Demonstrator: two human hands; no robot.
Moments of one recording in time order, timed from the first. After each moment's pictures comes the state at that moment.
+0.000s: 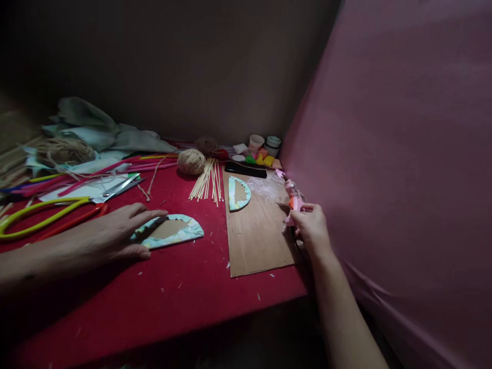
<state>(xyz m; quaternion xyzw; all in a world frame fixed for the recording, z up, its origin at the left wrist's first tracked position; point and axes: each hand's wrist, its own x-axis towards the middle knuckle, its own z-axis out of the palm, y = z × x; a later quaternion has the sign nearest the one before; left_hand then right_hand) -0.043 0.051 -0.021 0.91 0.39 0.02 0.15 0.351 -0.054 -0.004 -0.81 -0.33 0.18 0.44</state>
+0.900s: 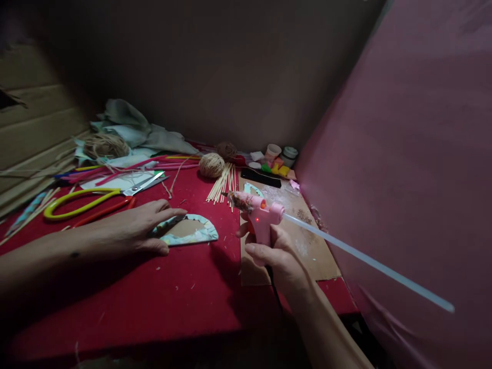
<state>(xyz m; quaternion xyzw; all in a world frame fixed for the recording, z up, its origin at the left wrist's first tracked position) -0.037 0.044 -0.005 0.90 0.39 0.00 0.19 0.249 -0.074 0.018 -0.51 -0.46 0.52 0.51</state>
